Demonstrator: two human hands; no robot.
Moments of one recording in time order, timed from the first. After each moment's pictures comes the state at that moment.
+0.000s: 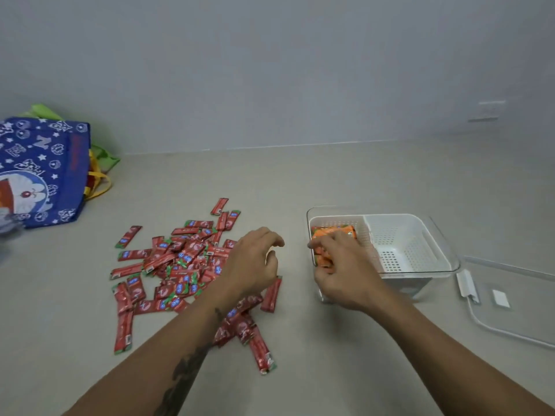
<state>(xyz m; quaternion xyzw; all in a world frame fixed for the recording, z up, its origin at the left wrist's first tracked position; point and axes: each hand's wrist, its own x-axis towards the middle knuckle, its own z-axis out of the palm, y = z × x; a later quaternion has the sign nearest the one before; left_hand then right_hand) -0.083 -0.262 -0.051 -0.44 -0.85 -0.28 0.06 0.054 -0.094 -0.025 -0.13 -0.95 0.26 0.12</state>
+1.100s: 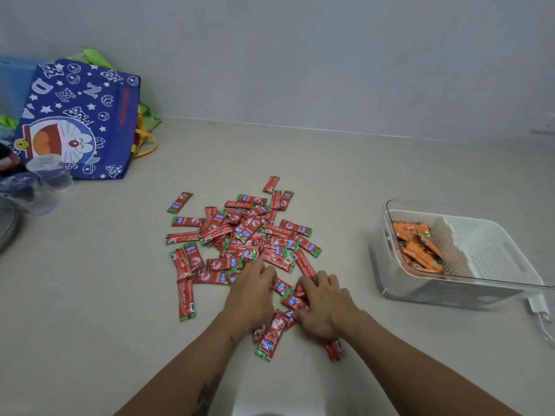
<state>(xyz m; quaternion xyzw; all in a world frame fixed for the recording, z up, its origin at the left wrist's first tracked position) -0.102 -0.407 -0.141 -0.31 -0.93 -0.18 -0.06 -0.022 -0.247 -0.123 -0.11 -0.97 0.10 -0.19</state>
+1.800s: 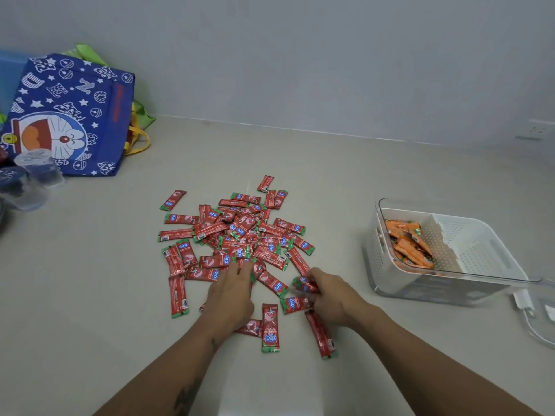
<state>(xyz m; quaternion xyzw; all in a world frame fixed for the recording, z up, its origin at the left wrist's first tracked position) -0.099 -0.425 -0.137 -0.22 -0.96 -0.13 -0.13 -0.014 -0.227 -0.104 -0.18 -0.93 0.27 -0.17</state>
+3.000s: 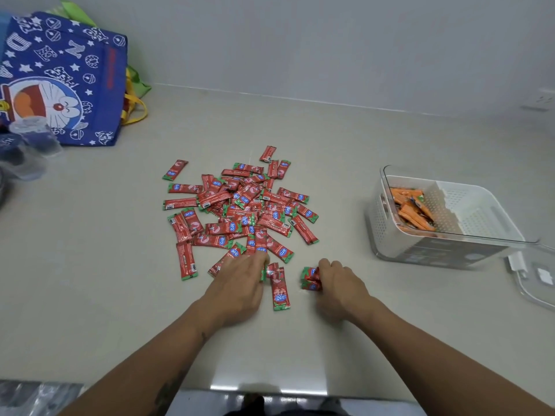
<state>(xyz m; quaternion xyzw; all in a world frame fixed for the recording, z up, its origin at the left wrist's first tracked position) -0.064 -0.465 -0.145 -0.41 -0.89 -0.20 -0.07 0.027 -0.259 -0.128 -0.20 -0.96 0.07 -0.19</state>
